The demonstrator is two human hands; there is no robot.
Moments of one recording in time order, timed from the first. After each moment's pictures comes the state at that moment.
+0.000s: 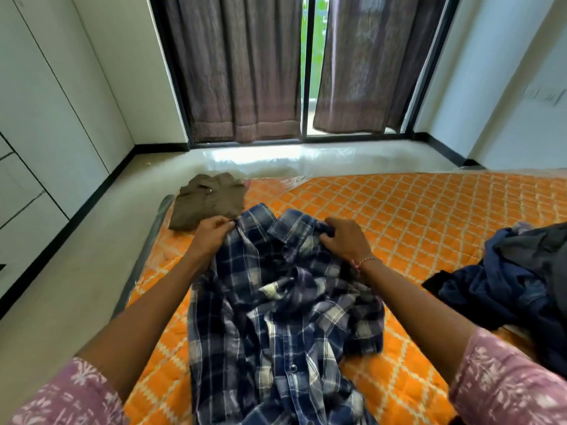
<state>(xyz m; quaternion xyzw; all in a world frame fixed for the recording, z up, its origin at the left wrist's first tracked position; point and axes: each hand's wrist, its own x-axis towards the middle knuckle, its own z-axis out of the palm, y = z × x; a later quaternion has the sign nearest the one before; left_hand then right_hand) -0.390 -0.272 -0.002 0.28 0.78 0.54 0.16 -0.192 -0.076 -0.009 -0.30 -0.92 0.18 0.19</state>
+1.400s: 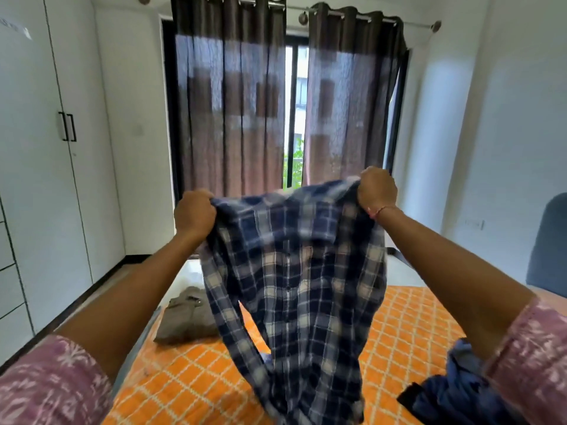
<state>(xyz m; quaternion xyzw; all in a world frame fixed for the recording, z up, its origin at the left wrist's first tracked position) -0.354 -0.276 0.280 0.33 0.80 0.43 -0.26 -0.131 -0.073 0.329 -0.40 -0.75 0.15 0.51</state>
